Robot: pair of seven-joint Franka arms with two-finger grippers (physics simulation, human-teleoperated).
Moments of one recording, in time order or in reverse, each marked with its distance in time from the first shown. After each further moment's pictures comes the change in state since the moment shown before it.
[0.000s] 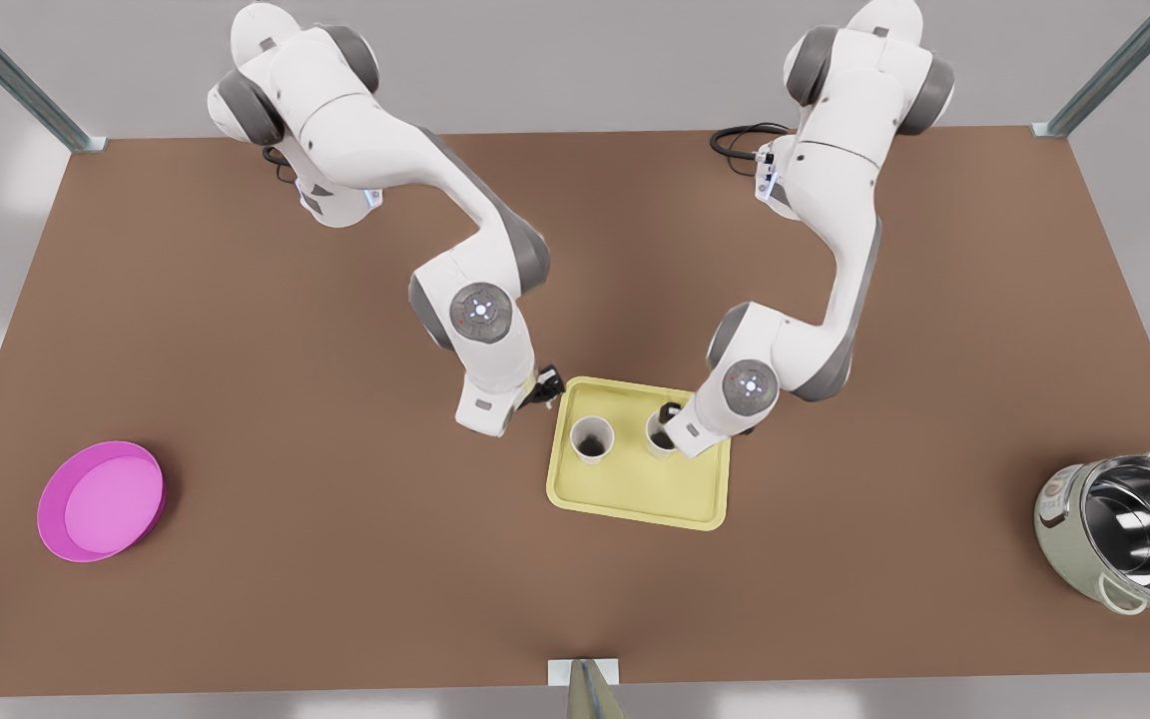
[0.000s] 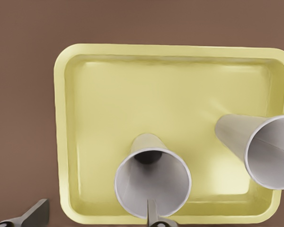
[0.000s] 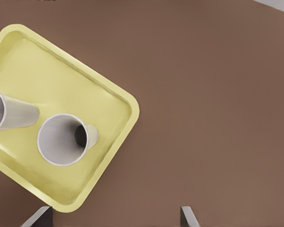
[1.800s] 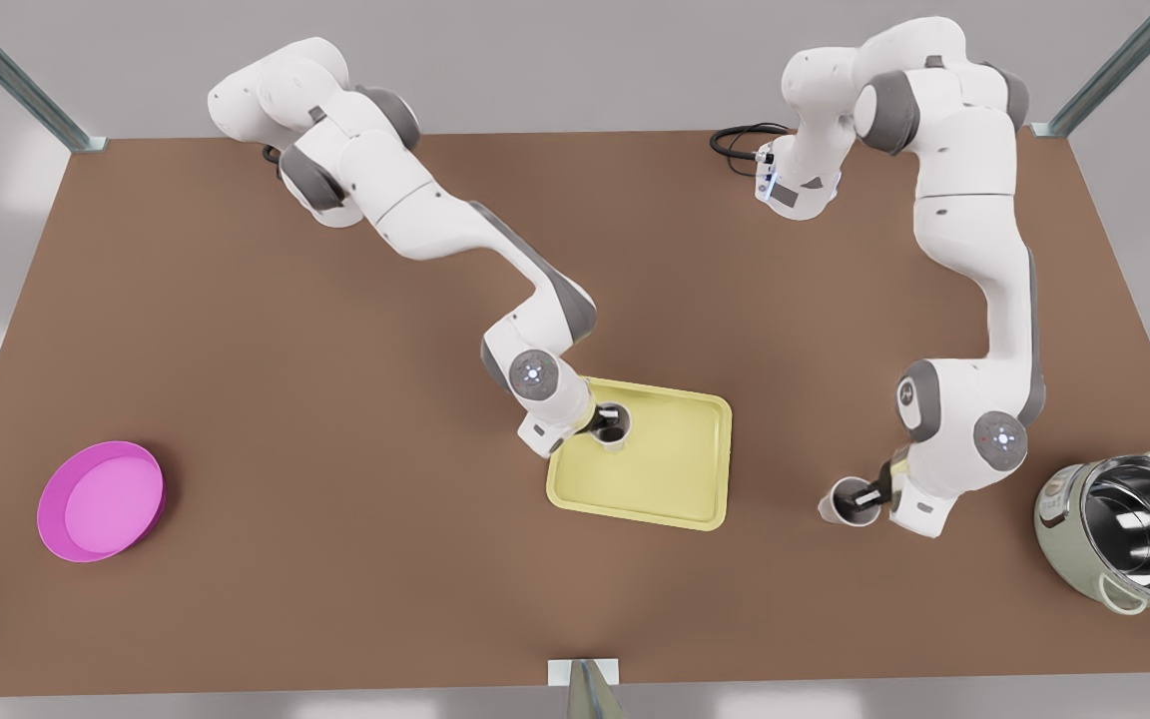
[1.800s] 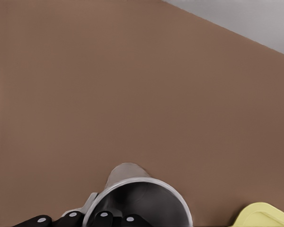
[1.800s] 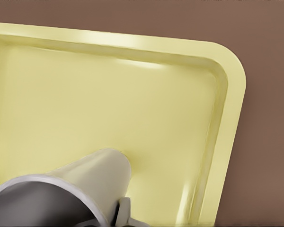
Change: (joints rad) left arm 0.449 0.083 0.006 0.108 -0.047 0.139 -0.063; right arm 0.026 0.300 0.098 0.107 0.175 0.244 0.343
